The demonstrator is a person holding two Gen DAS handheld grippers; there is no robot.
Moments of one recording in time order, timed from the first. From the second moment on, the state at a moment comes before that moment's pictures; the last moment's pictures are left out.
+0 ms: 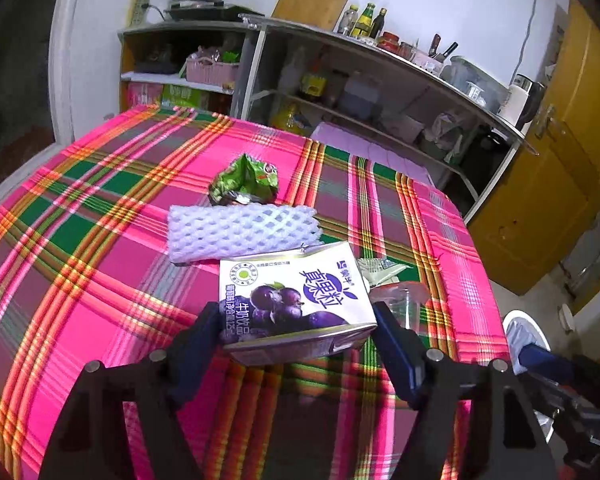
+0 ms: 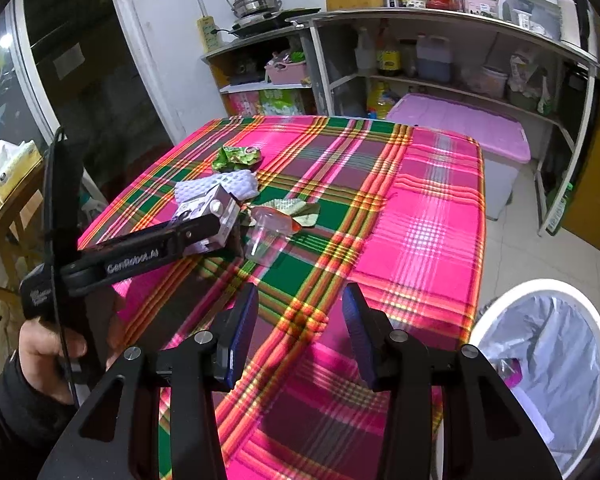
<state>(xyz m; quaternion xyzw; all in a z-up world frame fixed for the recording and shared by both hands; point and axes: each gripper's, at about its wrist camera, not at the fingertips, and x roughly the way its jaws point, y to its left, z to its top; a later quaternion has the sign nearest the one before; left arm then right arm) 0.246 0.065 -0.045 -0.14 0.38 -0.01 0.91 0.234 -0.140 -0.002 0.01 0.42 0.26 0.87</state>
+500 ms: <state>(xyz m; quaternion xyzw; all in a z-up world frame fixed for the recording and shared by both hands) 0.196 0.095 -0.032 -0.13 0.35 -0.01 0.93 0.276 -0.086 -0.020 -0.01 0.45 0.26 0.86</state>
